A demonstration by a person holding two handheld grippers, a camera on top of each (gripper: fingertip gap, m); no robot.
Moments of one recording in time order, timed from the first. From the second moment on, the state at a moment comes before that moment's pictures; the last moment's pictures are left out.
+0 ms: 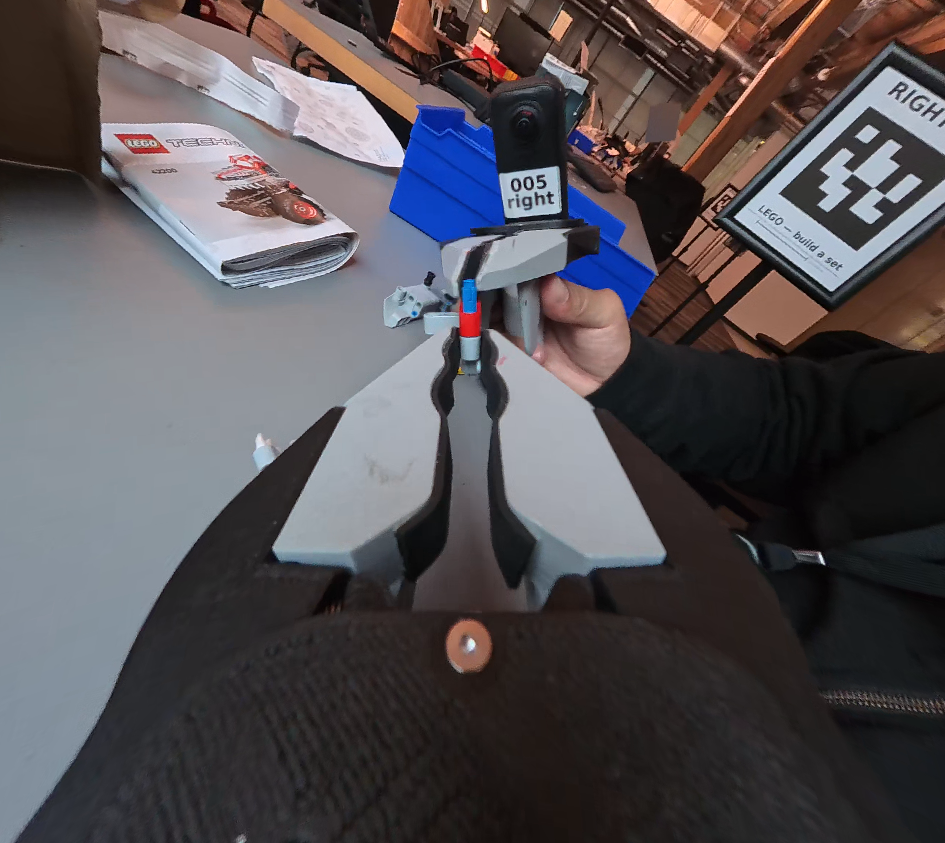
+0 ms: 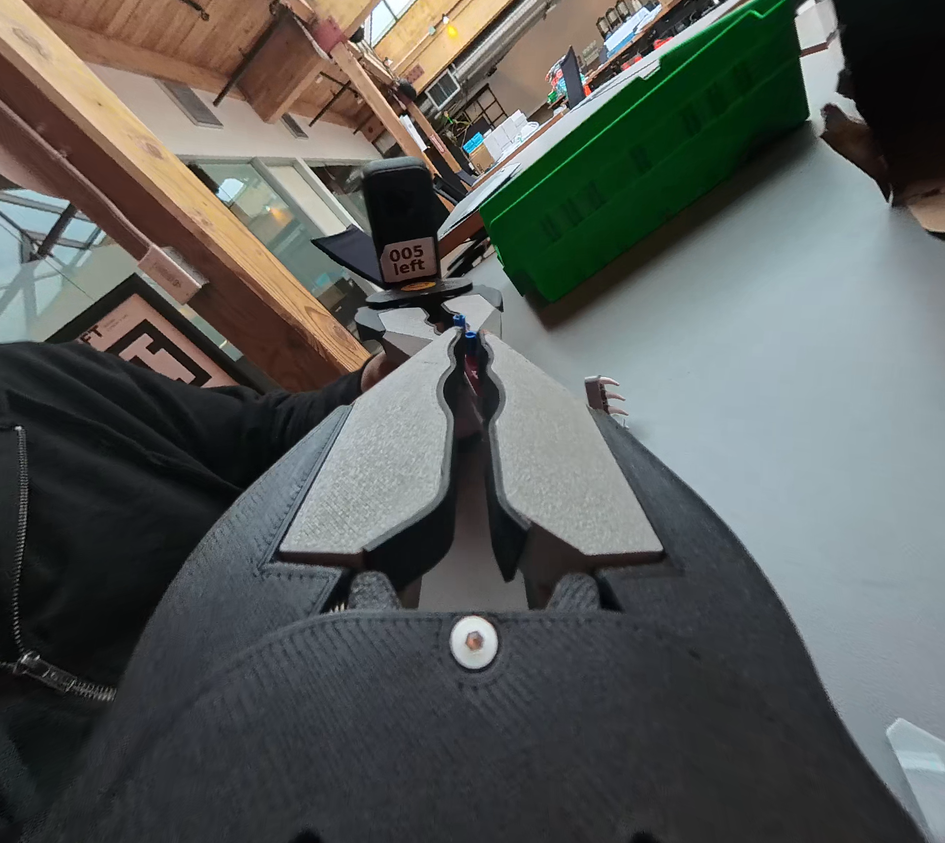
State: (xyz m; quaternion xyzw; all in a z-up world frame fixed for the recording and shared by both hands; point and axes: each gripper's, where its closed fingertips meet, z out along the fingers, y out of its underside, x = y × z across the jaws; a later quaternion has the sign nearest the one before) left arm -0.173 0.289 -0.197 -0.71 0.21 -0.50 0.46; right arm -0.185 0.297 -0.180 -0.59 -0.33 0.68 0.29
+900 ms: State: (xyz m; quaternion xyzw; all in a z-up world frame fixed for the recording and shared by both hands) left arm -0.160 0.247 -0.178 -0.62 0.36 -0.52 0.47; right arm -0.176 0.249 -0.168 -0.51 -0.54 0.55 0.38
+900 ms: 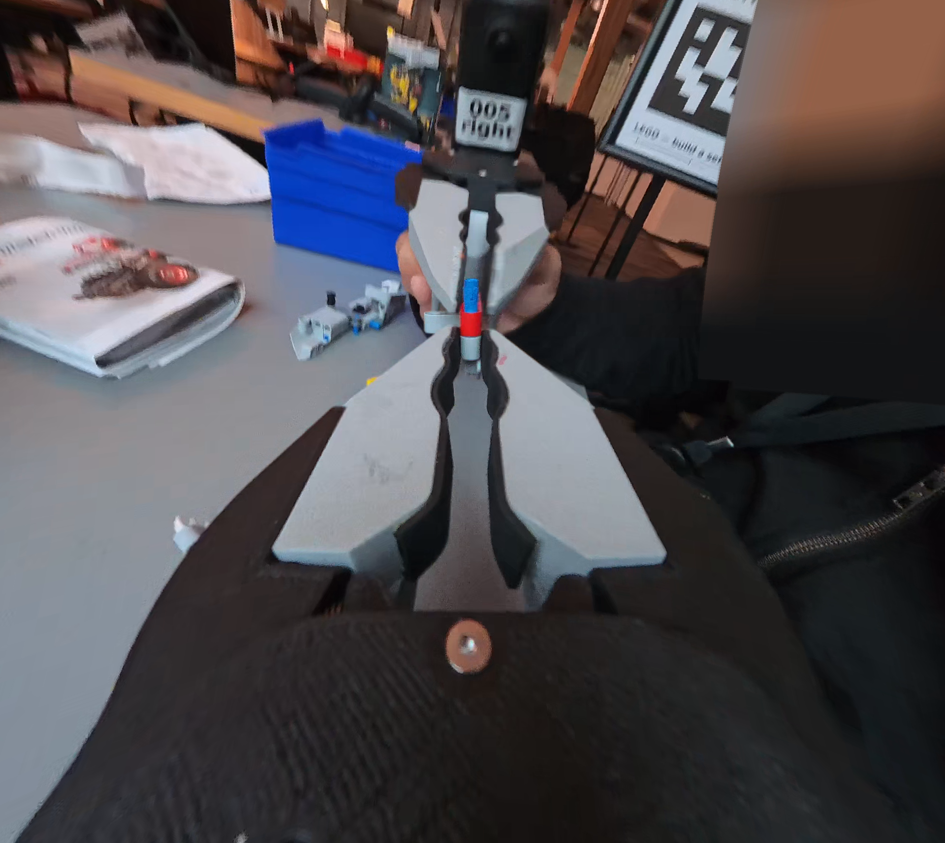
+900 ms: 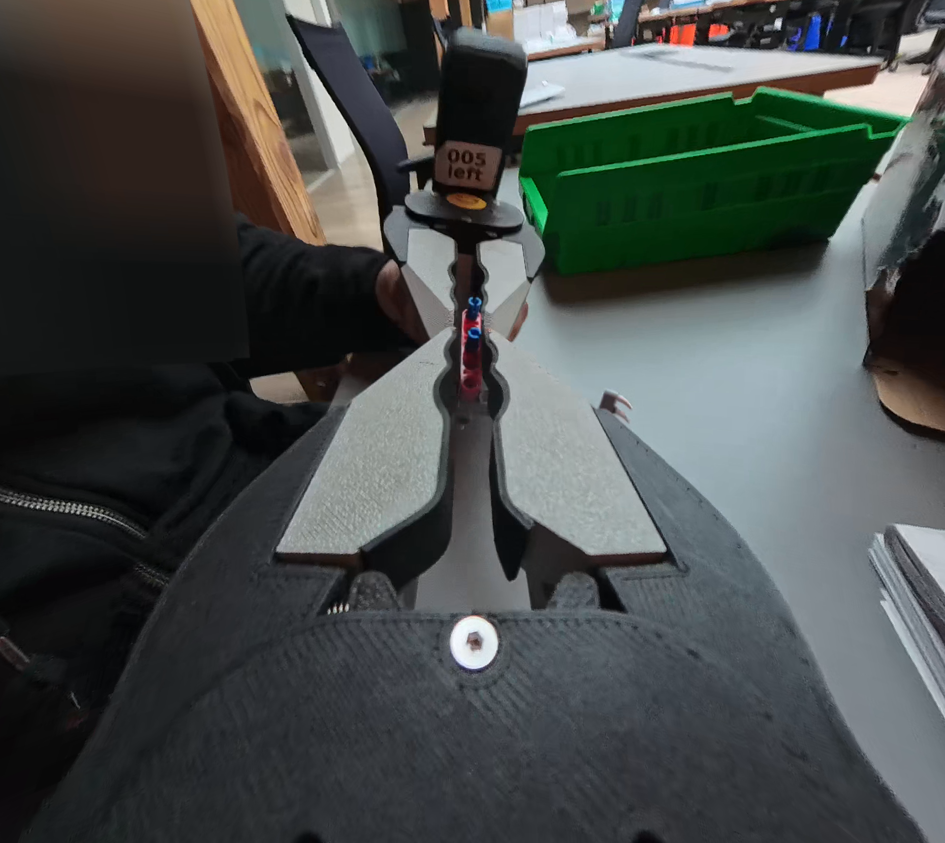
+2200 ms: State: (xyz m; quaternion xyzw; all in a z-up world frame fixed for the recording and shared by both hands) left arm -0.155 0.262 -0.188 -0.66 0.21 -0.59 0.41; right arm -0.132 0.342 -0.140 -0.55 -0.21 0.72 0.36
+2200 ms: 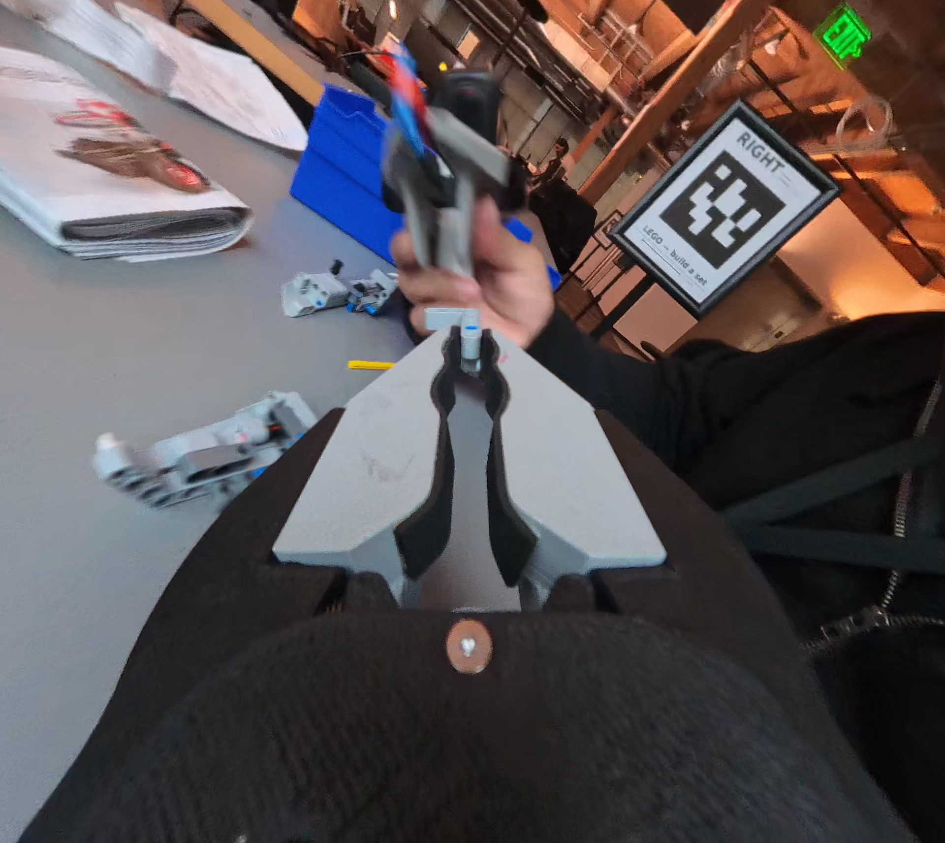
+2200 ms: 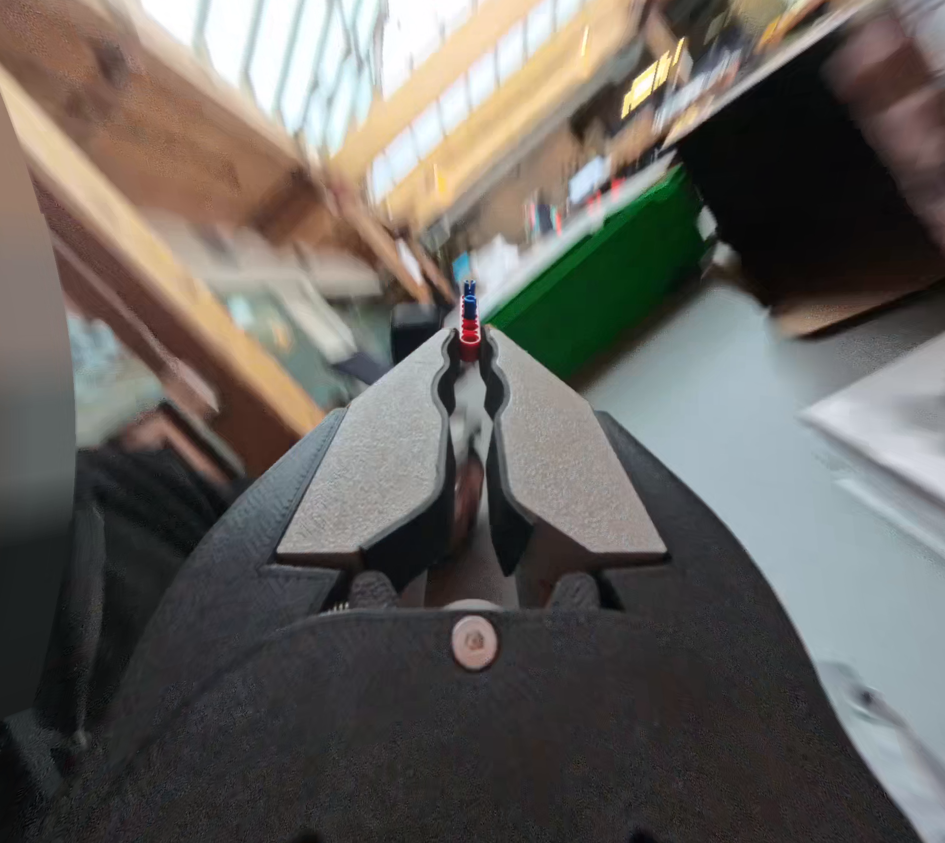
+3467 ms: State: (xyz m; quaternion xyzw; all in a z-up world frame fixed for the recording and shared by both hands) left arm -0.206 0.288 -0.238 -0.77 0.43 -0.23 0.41; right arm -0.171 0.304 -0.193 -0.62 -0.31 0.69 0.22
